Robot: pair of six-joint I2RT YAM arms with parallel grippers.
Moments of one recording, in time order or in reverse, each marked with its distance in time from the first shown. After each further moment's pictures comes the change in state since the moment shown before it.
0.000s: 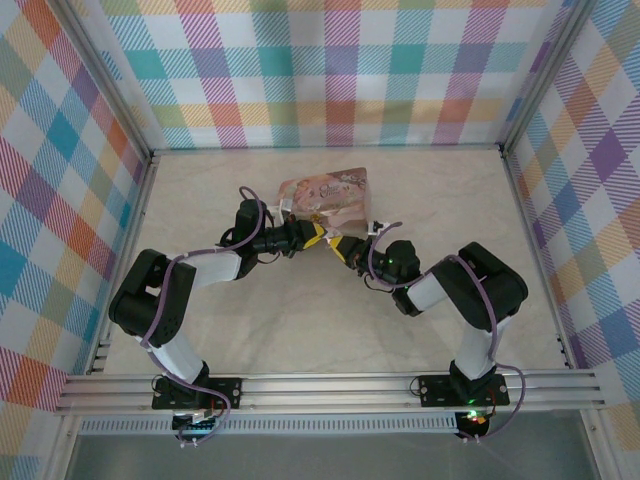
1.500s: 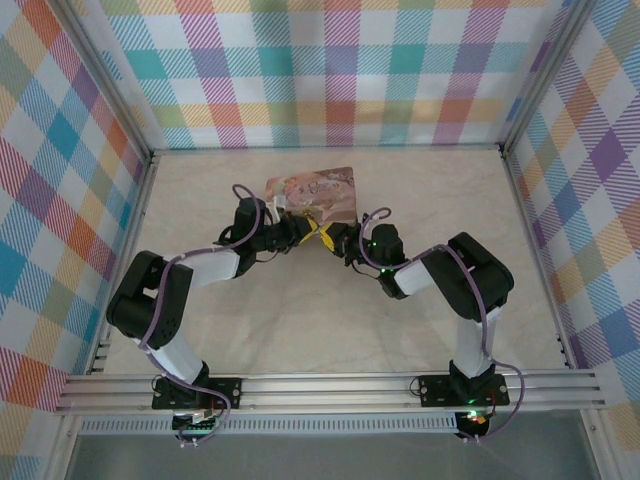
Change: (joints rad) left arm 0.004 -0.026 0.015 -0.116 -0.138 0.101; right arm 0.015 0.086 0.185 -0.185 0.035 0.191
